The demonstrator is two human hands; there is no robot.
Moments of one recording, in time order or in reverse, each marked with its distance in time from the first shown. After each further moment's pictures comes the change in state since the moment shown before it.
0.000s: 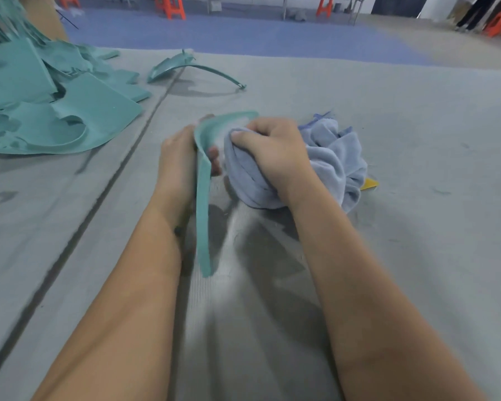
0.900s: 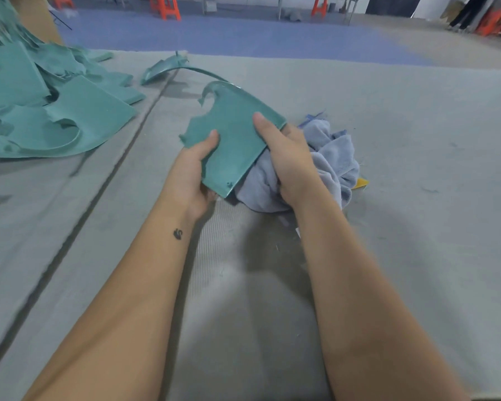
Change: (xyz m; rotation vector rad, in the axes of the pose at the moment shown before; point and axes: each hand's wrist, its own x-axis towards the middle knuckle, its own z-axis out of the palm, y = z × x) left_hand 0.010 -0.024 0.013 -0.399 -0.200 -0.257; right_hand -0.002 0.010 -0.016 0.573 0.058 0.192
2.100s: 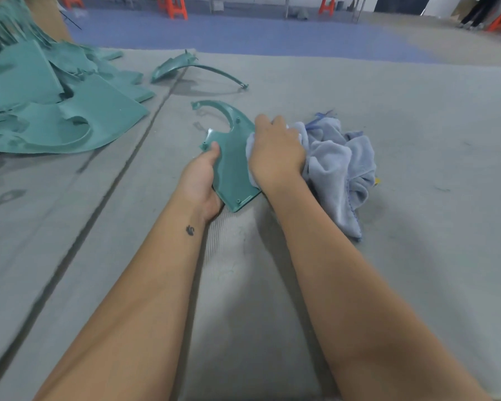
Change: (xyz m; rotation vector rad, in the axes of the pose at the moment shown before) left_hand 0.011 -0.011 -0.013 -0.011 0.128 -0.111; right_hand 0.033 0.029 0.018 -1.766 0.187 -0.394
